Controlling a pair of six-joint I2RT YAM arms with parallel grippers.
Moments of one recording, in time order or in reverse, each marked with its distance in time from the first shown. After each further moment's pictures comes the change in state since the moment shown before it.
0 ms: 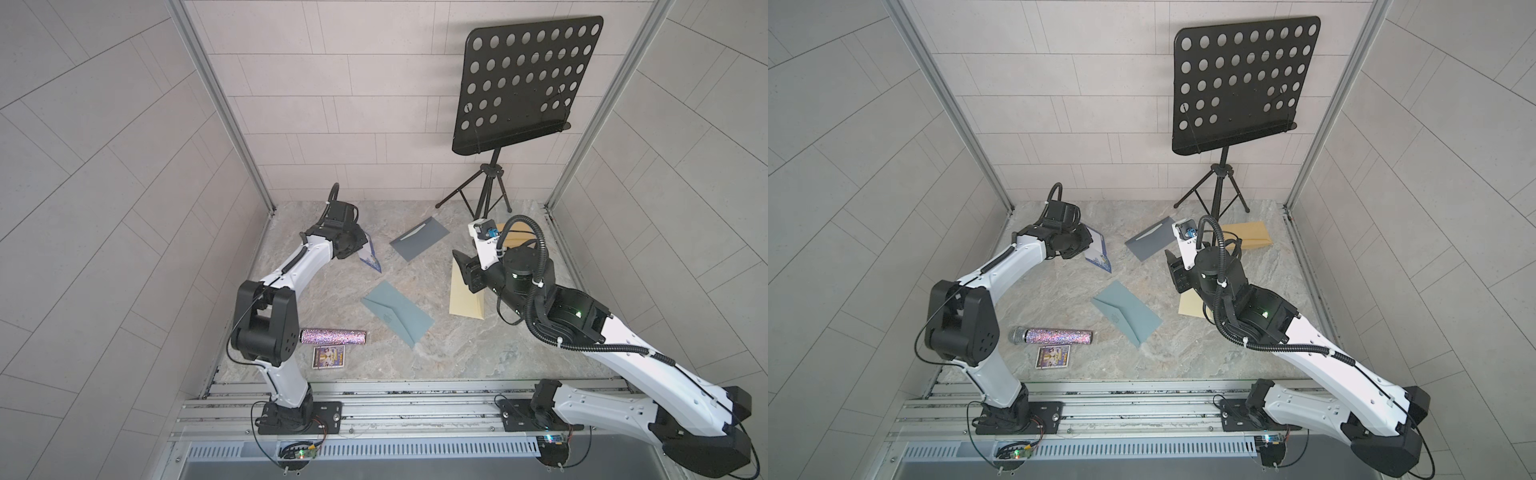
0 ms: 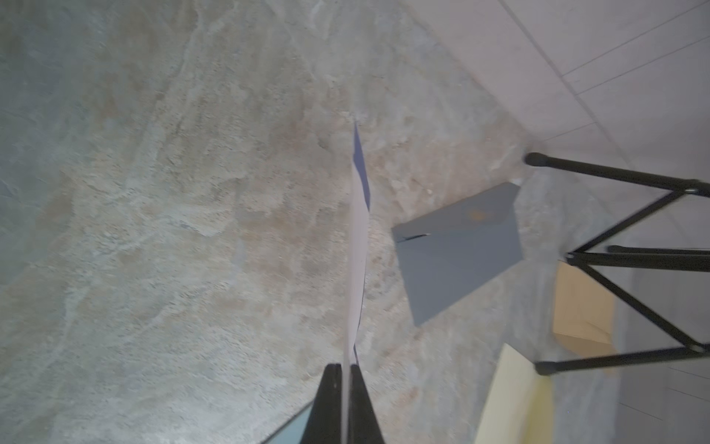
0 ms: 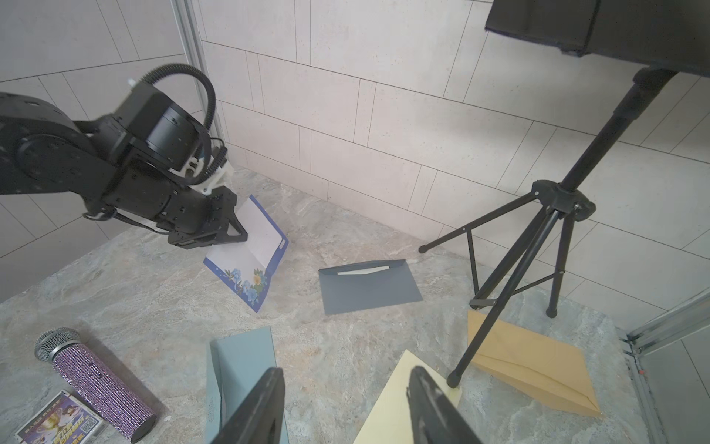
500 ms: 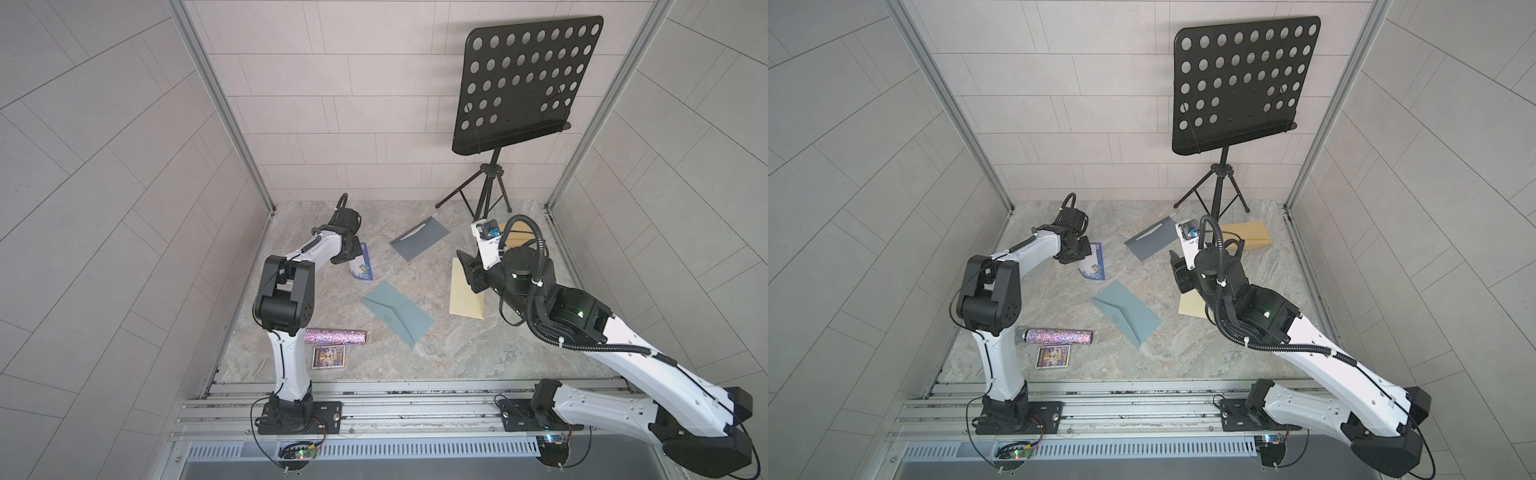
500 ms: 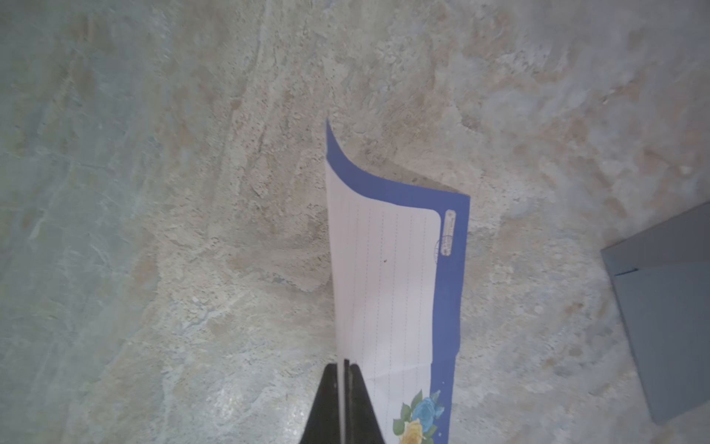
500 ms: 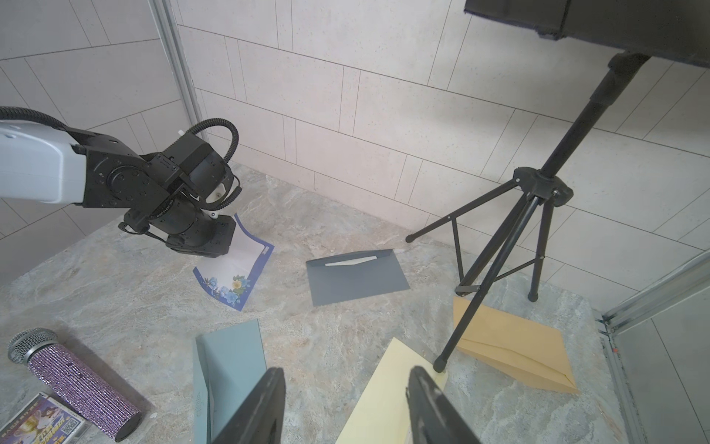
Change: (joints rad) left arm 0.031 0.230 0.102 -0.080 -0.192 0.216; right arm -0.003 0.008 0.010 -0.046 0.043 0.009
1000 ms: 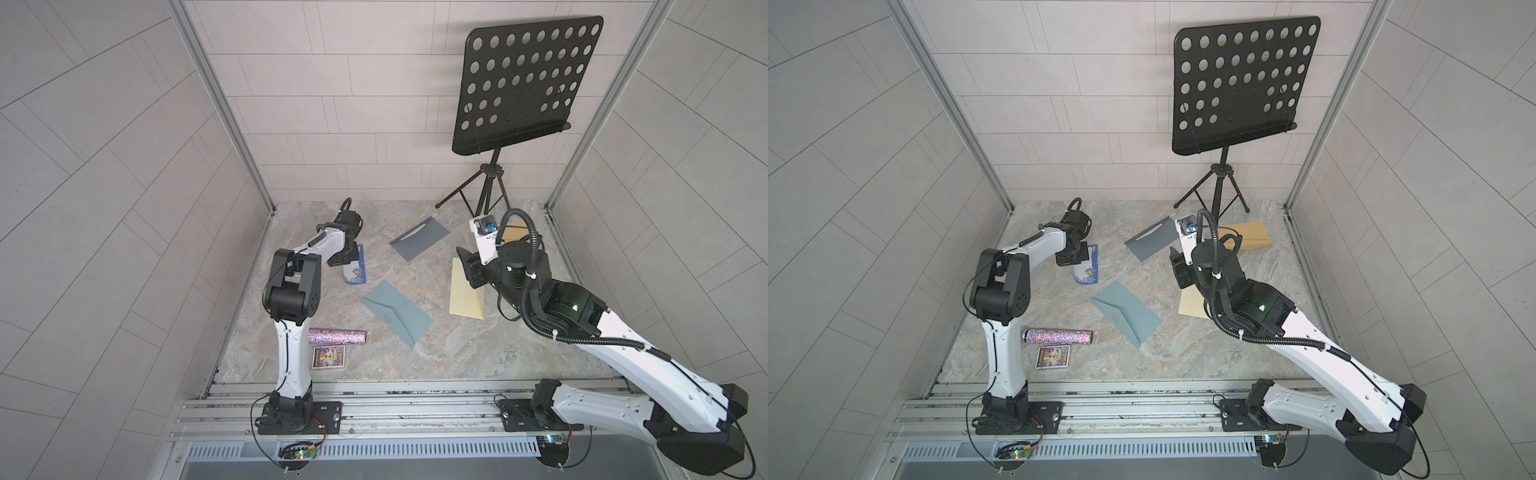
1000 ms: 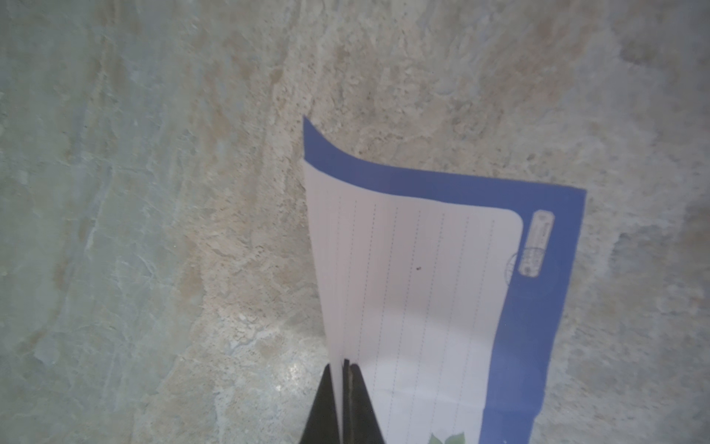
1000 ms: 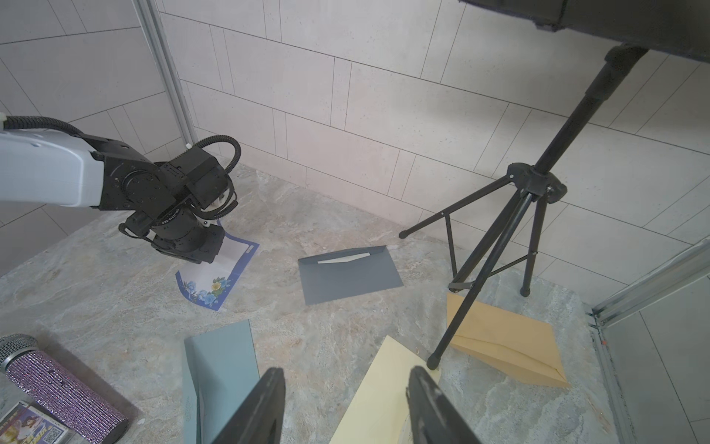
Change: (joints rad) left arm 0.021 0.110 0.101 -0.125 -0.101 0.061; right arm -0.036 0.036 0.035 -0.010 -0.010 -0.002
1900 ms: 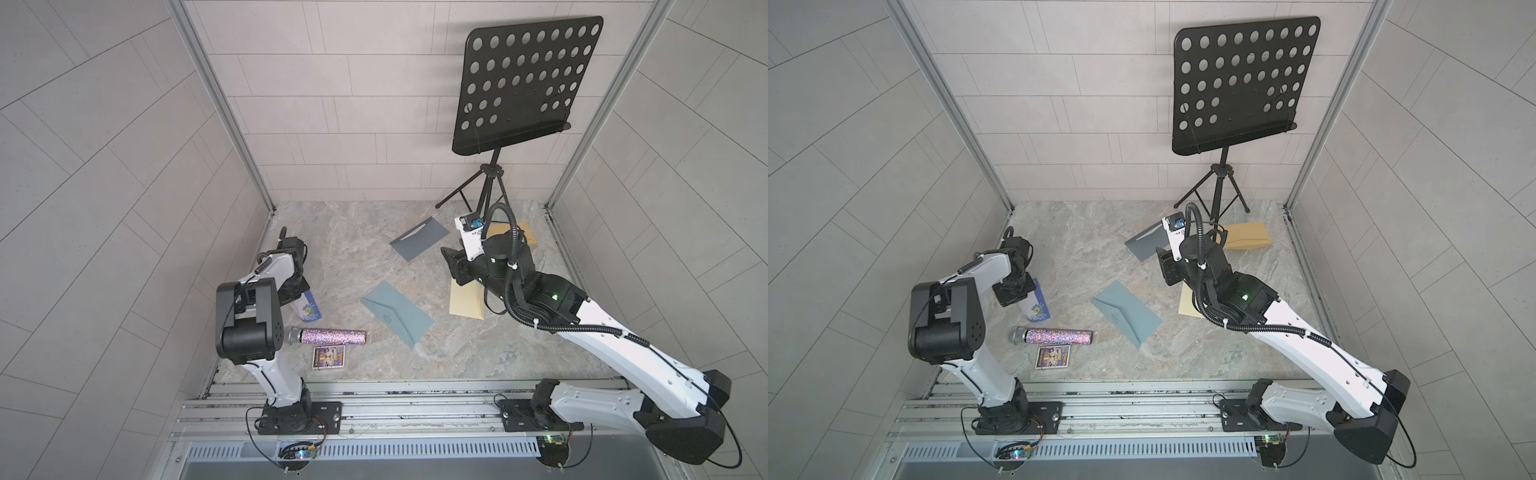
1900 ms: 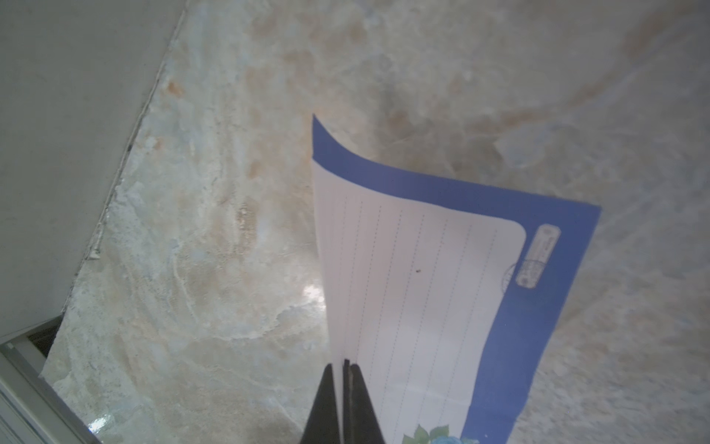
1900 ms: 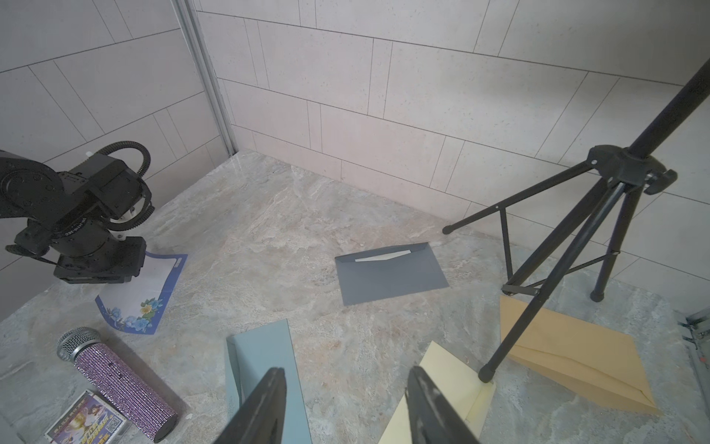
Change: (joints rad) left arm 0.338 -0.392 -0.508 -0.062 -0.065 -0.108; right arm -0.016 0.084 0.008 0.054 -0.135 0.067
